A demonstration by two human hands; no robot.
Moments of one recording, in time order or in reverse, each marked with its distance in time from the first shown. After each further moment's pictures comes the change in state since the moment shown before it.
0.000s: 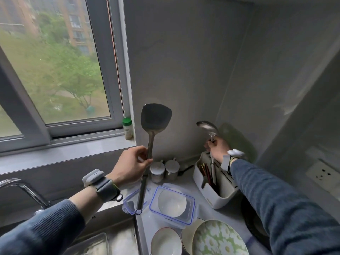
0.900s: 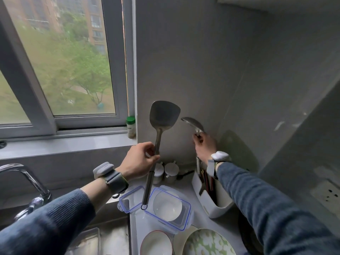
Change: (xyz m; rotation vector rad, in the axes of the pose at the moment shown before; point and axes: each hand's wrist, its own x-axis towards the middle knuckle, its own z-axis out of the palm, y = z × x) left_hand 0.016 0.015 0.027 0.005 0.090 -0.008; right_hand -0.002 -0.053 0.025 -0.223 0.032 -0.330
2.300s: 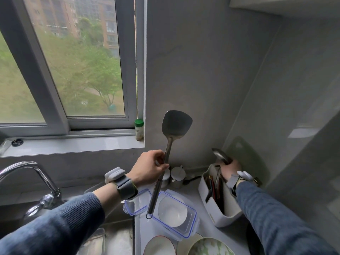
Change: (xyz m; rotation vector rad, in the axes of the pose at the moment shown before) left_hand -0.006 0.004 0.011 0.035 -0.025 -0.012; right_hand -0.023 0.081 -0.008 0.151 -0.007 0.532
